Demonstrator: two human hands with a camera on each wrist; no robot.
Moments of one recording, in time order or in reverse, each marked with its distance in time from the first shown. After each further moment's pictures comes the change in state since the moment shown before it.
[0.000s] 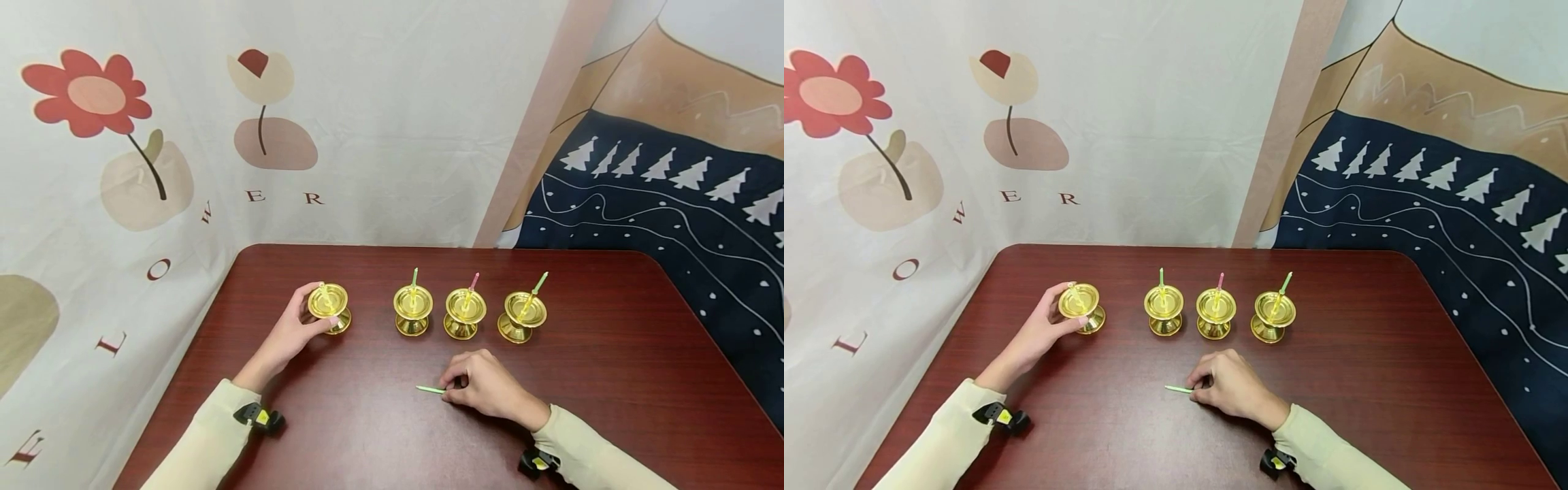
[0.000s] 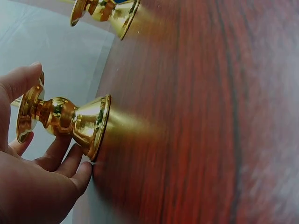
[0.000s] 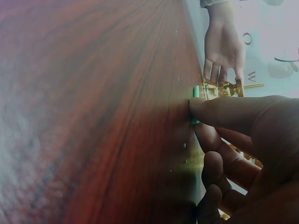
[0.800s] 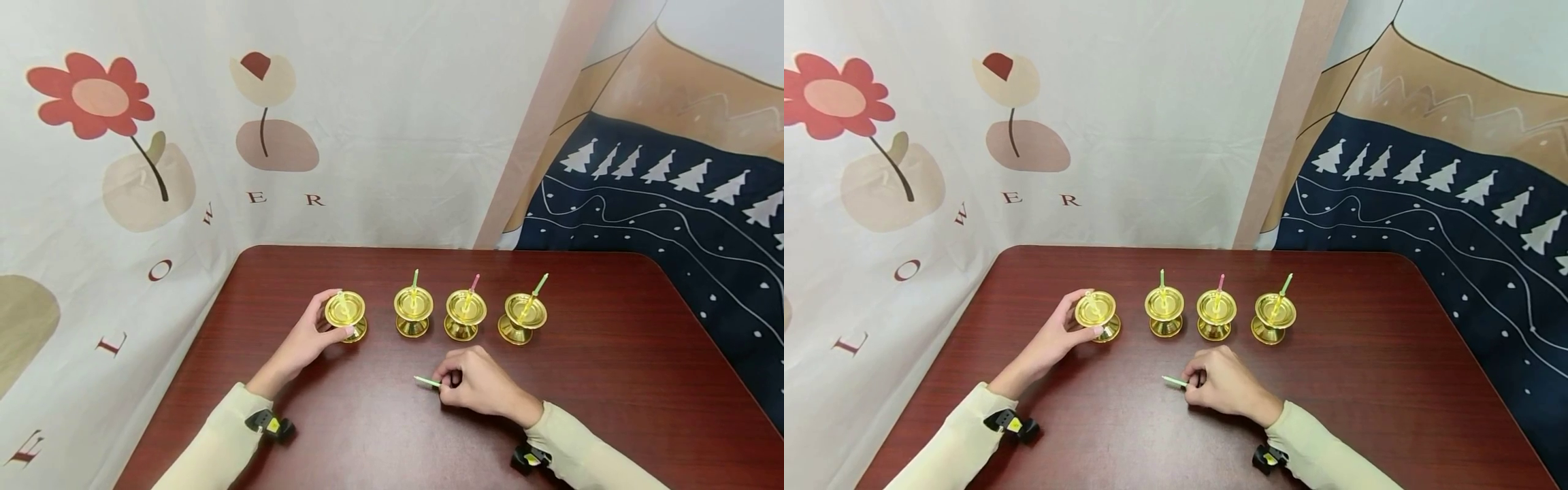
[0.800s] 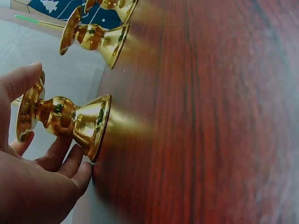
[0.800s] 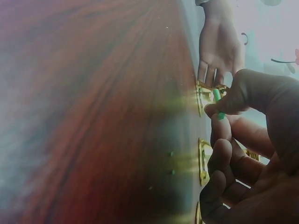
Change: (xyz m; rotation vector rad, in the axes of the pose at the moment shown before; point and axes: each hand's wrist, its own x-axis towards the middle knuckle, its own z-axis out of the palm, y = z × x) left_hand -0.005 0.005 0.026 -0.012 -0.076 0.029; right_hand 0.012 -0.001 0.006 0.020 0.065 -0.066
